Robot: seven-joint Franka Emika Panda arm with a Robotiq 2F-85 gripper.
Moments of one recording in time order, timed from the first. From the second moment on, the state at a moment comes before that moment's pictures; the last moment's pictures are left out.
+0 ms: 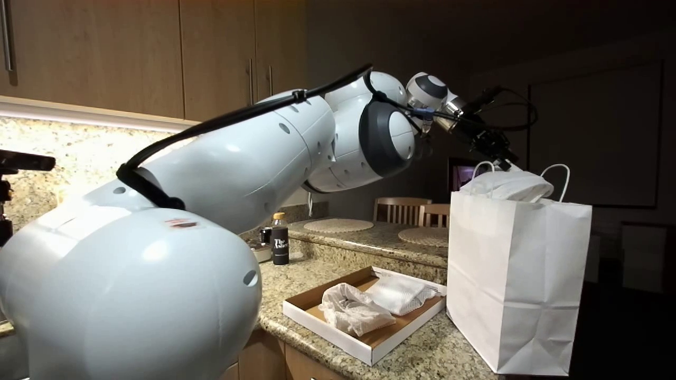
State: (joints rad) arm 0.06 0.97 -0.25 -0.37 -0.55 1.56 -1.15
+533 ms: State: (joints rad) arm 0.06 1.00 -0.25 -0.37 -0.55 1.61 -1.15
